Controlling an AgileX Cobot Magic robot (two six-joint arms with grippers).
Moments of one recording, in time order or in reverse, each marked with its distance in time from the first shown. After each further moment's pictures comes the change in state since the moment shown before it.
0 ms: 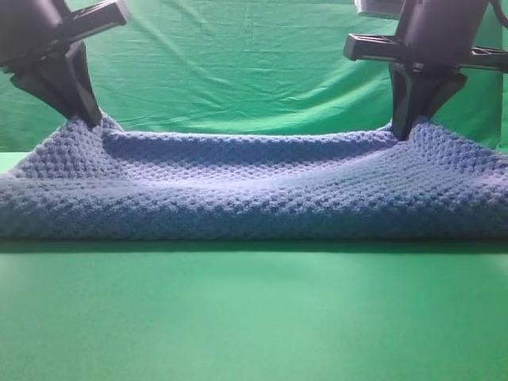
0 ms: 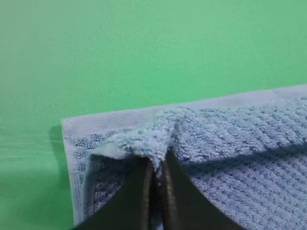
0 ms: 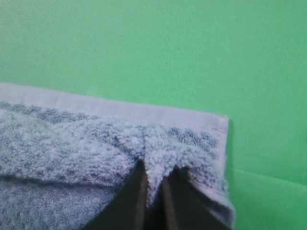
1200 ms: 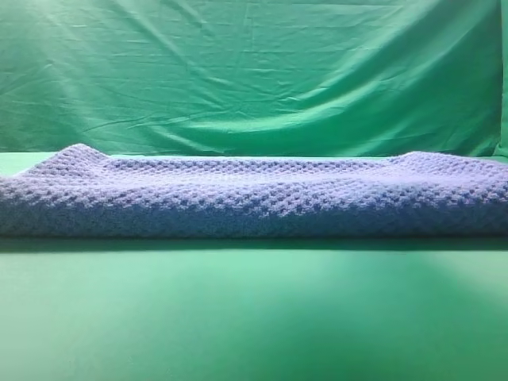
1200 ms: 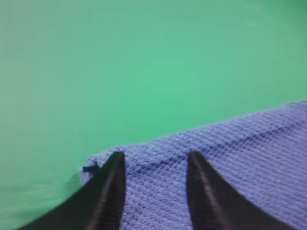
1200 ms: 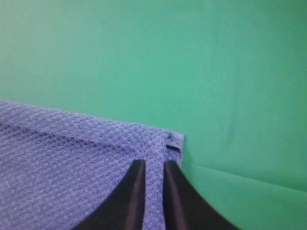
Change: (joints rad) left arm 0.000 -0.348 -0.002 0.102 0.051 0.024; right arm -0.003 -0.252 -0.134 -0.055 0.219 0.009
